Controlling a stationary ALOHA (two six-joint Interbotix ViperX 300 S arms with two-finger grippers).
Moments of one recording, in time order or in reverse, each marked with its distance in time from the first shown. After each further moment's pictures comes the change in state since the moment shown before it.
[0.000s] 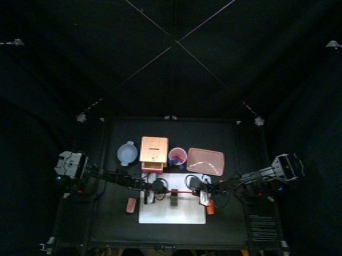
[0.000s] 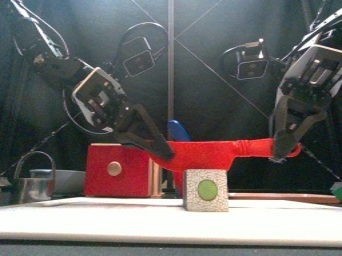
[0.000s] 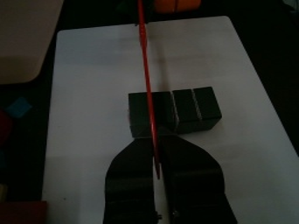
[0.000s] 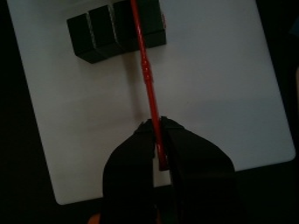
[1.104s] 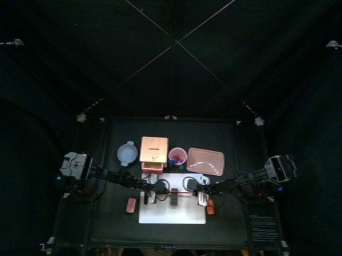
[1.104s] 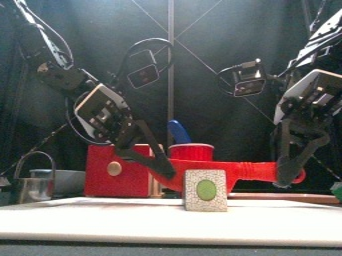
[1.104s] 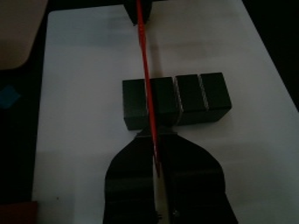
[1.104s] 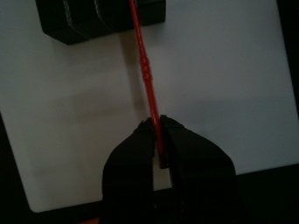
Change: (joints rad) left arm 0.029 0.071 -0.021 0.005 0.035 0.005; right arm -0.026 0.126 -0.015 -0.055 -0.002 -0.014
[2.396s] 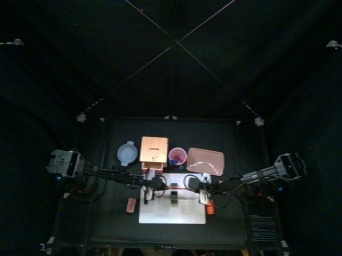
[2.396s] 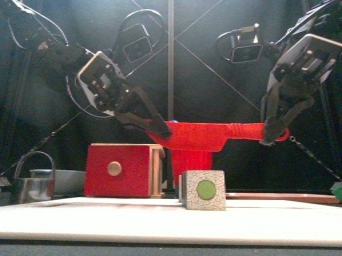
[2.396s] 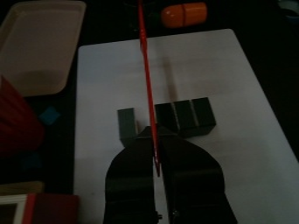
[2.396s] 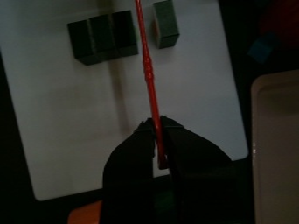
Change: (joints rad) left arm -0.043 -0.143 0.003 0.026 0.071 -0.005; right arm 0.095 -0.129 -0.074 -0.018 0.198 0.011
